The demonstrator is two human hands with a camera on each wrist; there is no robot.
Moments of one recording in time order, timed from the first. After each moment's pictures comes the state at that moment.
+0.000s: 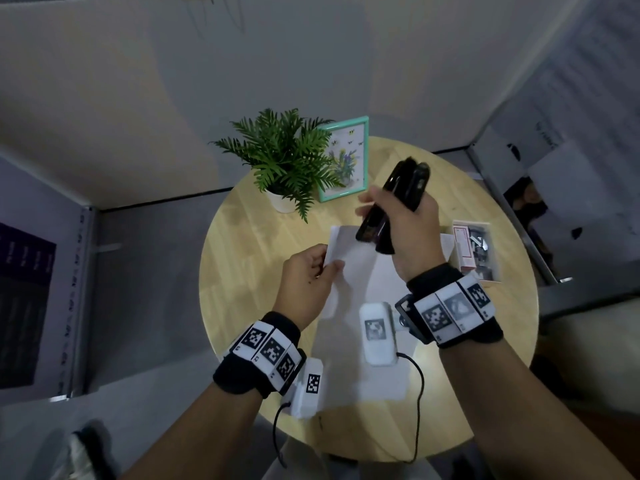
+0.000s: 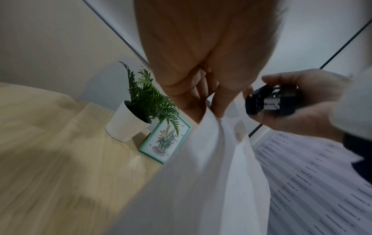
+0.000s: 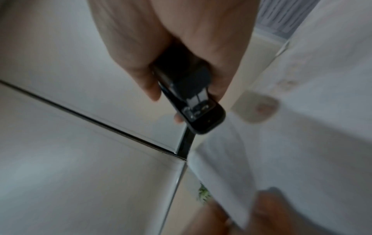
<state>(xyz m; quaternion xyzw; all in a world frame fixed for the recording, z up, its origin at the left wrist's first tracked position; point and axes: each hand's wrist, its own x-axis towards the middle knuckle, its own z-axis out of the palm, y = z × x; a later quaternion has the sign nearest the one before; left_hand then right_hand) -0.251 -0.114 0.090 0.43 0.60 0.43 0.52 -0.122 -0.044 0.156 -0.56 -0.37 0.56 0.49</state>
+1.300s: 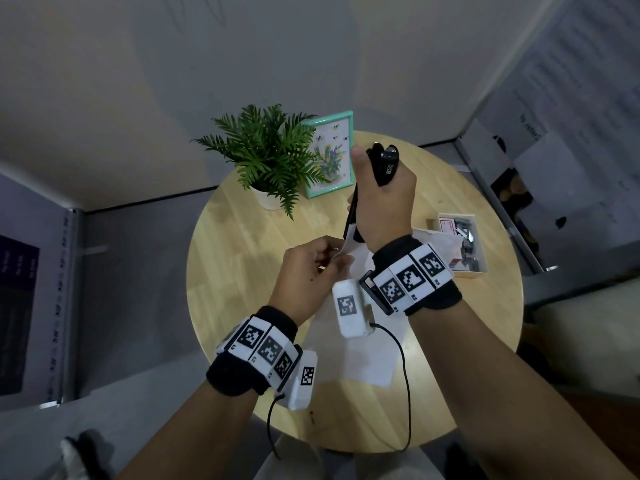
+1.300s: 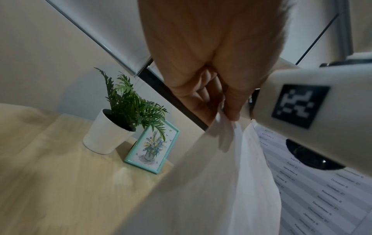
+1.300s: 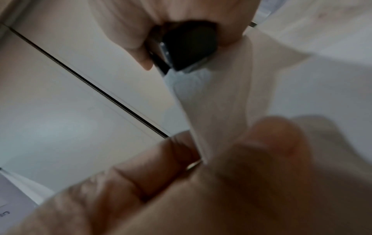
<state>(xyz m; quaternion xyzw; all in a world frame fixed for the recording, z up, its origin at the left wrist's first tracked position) -0.237 -0.107 0.097 0.52 0.58 0.40 0.48 -0.140 -0.026 0.161 -0.55 -0.46 0.42 0.56</state>
